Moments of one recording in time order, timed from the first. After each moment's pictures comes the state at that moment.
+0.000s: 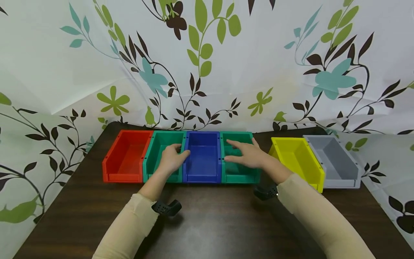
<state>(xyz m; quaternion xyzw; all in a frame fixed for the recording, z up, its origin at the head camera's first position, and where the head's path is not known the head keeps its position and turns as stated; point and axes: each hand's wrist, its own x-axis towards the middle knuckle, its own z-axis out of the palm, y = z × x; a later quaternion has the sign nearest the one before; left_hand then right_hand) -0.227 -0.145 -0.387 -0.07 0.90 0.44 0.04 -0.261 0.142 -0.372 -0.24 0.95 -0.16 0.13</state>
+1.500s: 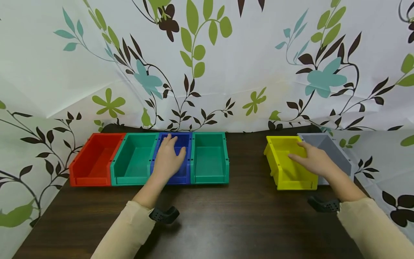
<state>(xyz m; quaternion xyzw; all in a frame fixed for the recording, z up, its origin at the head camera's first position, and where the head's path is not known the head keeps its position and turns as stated) -0.204 -0.135 -0.368 0.02 0.94 0.32 -0.13 -0.212 0.307 -0.341 -0.02 0.98 -0.15 0.10</state>
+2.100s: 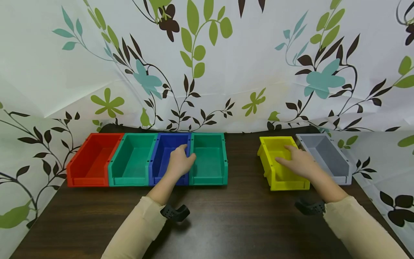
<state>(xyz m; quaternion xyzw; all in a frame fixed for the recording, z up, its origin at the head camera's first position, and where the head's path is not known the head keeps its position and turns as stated) -0.217 -0.106 -0.386 -0.03 0.91 0.41 -0.01 -0.212 0.269 -0.347 -0.02 0.99 -0.14 0.10</state>
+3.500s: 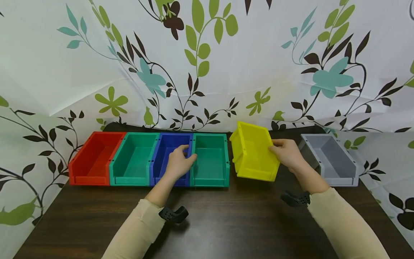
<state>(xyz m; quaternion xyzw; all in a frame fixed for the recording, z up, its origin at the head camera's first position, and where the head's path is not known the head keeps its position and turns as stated) -0.211 -0.119 -0.390 -0.03 0.90 0.44 -0.01 -0.234 0.225 -0.349 0.02 0.89 -0.45 0.09</state>
